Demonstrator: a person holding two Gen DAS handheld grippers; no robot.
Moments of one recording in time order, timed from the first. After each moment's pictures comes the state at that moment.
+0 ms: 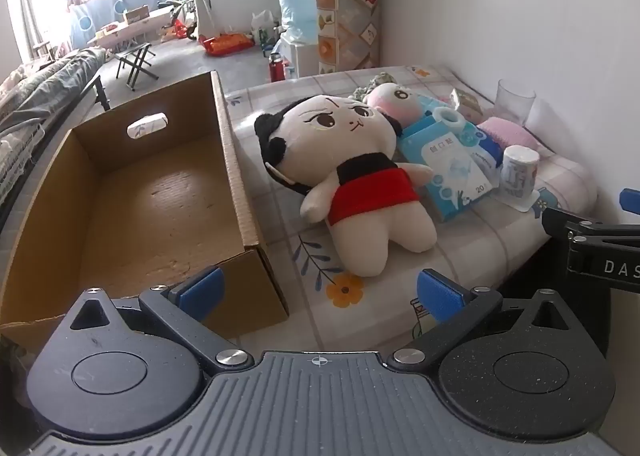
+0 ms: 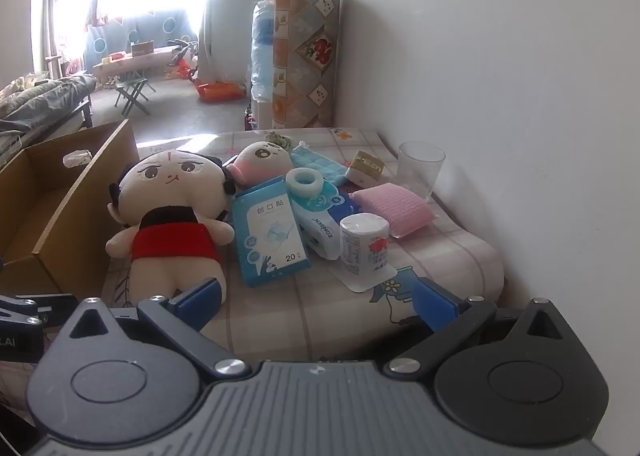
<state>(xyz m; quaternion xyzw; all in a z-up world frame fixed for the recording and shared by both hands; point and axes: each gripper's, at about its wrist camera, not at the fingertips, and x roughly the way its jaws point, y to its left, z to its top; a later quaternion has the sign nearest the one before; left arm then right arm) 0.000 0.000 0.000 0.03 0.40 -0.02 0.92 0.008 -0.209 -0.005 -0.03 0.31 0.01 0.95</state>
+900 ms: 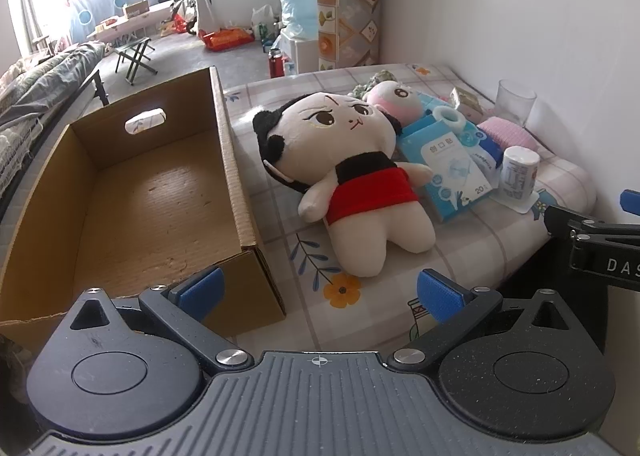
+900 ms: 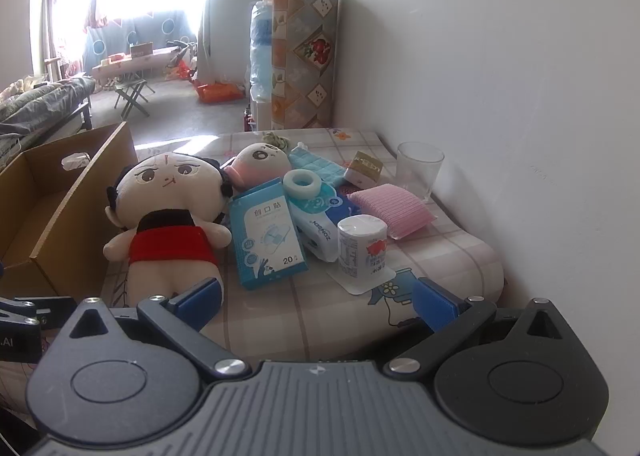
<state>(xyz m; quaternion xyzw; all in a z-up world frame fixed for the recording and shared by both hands) 0.004 -0.002 -0.001 0.02 0.40 -0.02 0.92 0.011 -0.213 -0.003 -0.03 0.31 0.01 0.95</state>
